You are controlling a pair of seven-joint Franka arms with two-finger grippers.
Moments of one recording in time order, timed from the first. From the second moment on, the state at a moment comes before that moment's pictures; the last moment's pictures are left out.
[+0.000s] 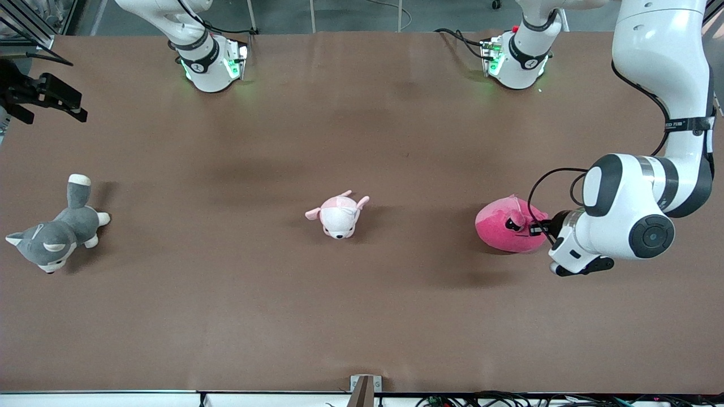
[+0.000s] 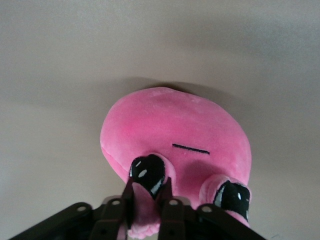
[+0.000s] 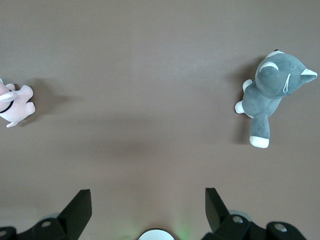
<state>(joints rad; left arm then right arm) -0.11 0.55 -0.03 -1.50 -0.05 1.72 -0.26 0.00 -0.08 0.00 -1.54 0.00 1.40 -0.03</state>
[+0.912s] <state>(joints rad) -0.12 0.47 -0.11 -1.38 -0.18 1.69 -0.27 -0.02 0.04 -0.02 -1.54 0.00 1.49 -0.03</state>
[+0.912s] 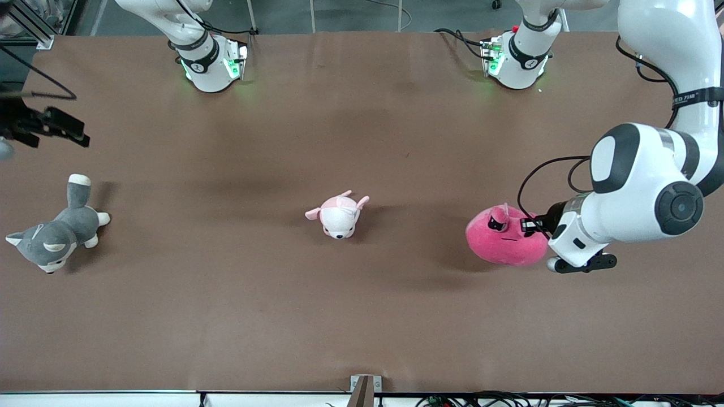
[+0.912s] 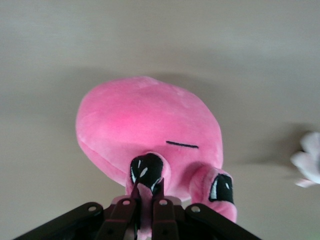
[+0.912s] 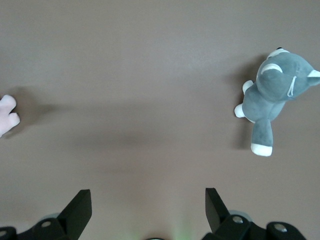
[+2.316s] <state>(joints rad) -0.45 0.46 -0.23 -1.18 -0.31 2.08 -0.64 0.34 0.18 0.01 -1.52 0.17 1.76 0.89</state>
